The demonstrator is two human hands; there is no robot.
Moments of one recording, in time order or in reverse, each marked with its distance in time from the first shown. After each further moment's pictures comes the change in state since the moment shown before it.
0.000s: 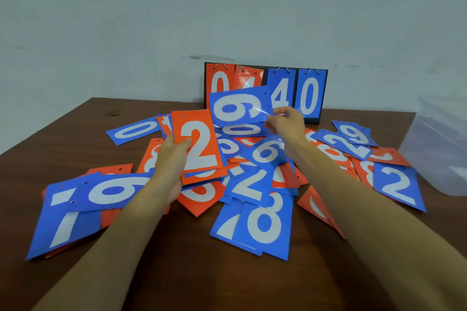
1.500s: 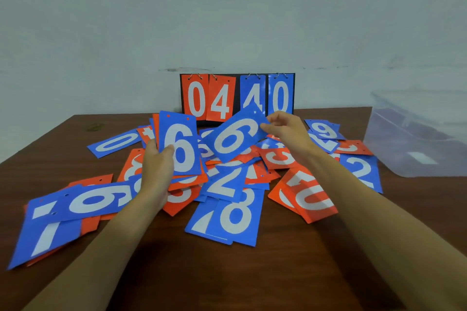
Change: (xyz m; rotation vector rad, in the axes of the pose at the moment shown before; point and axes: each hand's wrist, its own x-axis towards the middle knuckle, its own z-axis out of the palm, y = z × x) left_hand -0.026 -0.003 0.018 0.023 0.048 0.196; right_hand -0.039 -0.018 -0.077 -0.115 -0.215 -0.157
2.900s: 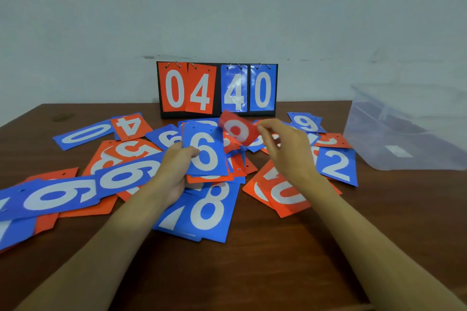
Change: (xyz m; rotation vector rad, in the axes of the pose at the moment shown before) left_hand -0.025 -0.012 0.063 -0.002 -0.298 -0.257; right_hand -0.054 0.015 -0.024 -0.715 0.261 -0.588
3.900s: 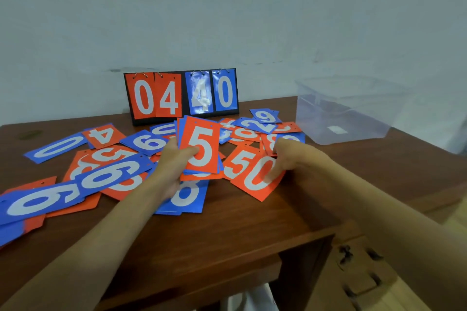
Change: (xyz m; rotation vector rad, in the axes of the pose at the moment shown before) left_hand -0.050 -0.003 0.028 0.120 -0.145 0.134; right_hand -0.025 0.014 -0.084 -0.427 -0.973 0.696
